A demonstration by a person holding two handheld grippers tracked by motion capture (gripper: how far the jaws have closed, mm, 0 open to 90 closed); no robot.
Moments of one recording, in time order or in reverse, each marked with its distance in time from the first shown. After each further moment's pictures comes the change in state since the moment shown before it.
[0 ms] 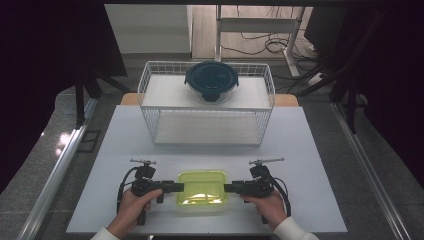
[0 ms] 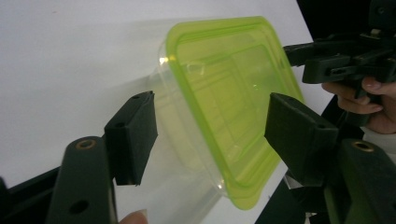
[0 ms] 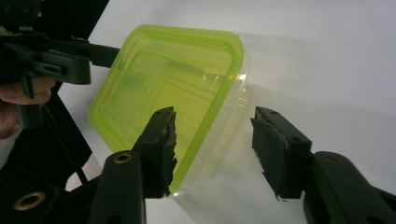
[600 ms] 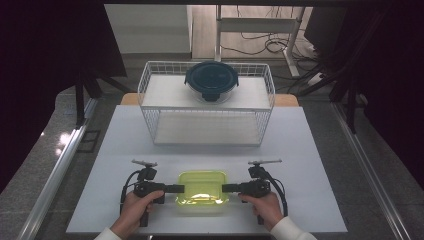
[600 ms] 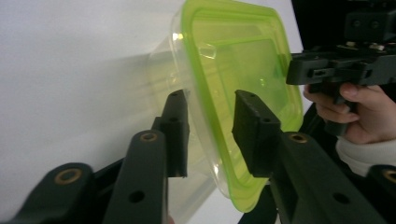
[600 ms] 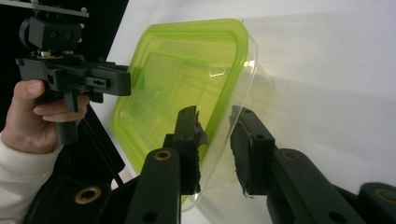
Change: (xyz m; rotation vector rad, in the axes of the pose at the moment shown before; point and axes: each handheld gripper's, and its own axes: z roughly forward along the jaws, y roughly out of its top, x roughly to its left) left arm 0.011 -0.004 0.011 0.038 -0.075 -0.135; right arm -0.010 -0.003 0.012 0.025 0.116 0.142
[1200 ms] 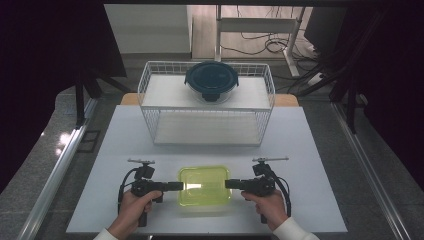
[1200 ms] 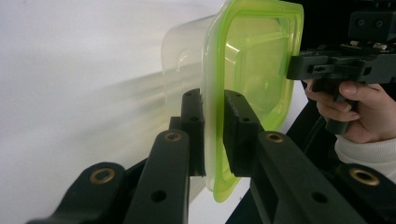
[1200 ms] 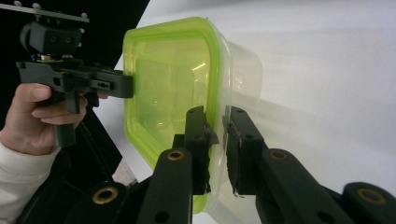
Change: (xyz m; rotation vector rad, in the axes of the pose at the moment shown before) left arm -0.022 0.000 -0.015 -0.058 0.001 0.096; right arm 0.020 0.004 -0.021 -0.076 -0.021 -0.097
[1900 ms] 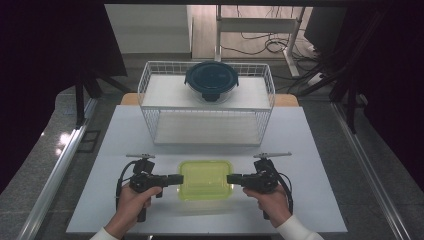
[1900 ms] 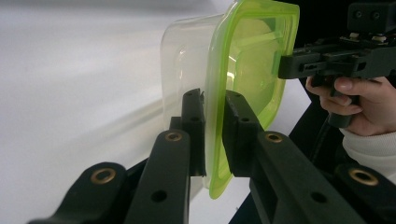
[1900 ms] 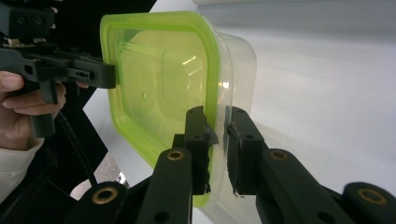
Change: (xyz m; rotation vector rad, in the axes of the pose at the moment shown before) left arm -0.029 0.017 -0.014 -0.049 0.043 0.130; right arm 0.015 0.012 -0.012 -0.032 -0.044 -0.100
